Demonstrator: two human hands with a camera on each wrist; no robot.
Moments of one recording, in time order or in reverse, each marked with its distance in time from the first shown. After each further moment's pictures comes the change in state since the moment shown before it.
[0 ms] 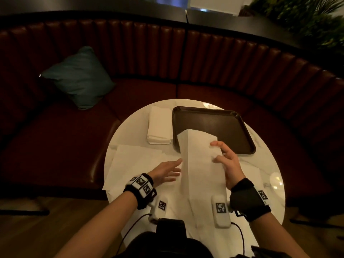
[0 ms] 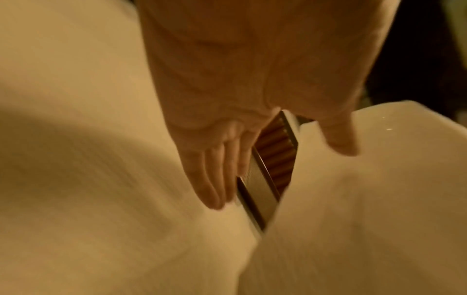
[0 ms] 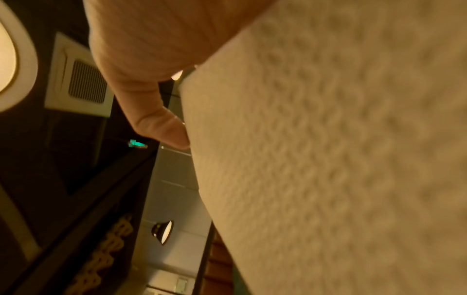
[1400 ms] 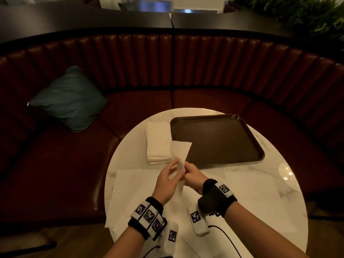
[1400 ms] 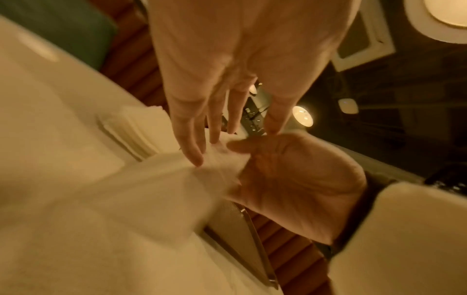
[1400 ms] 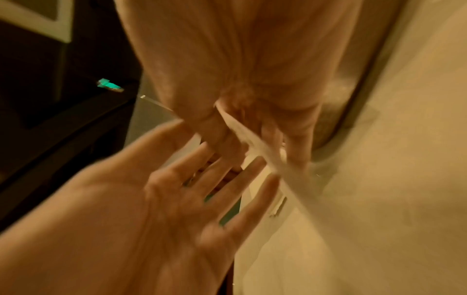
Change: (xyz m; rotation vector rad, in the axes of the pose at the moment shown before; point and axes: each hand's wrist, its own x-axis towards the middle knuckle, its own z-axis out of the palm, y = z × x) left_hand 0.017 0.034 -0.002 0.136 0.292 0.442; right_hand 0.094 0.048 0.074 -0.220 -0.199 0.267
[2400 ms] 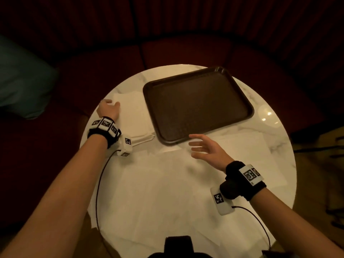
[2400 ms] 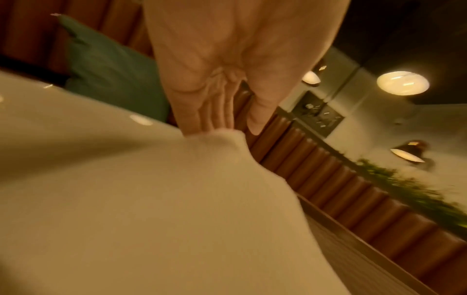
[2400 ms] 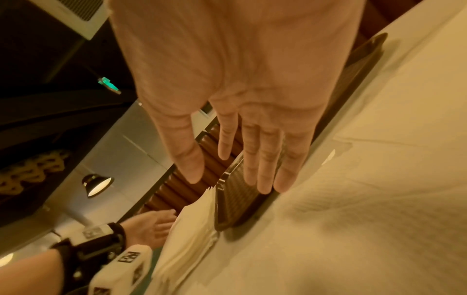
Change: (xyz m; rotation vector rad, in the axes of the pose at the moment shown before) left_hand 0.224 0.008 -0.090 0.515 0.401 -0.251; right_hand -0.018 0.055 -0.094 -0.110 0.239 0.024
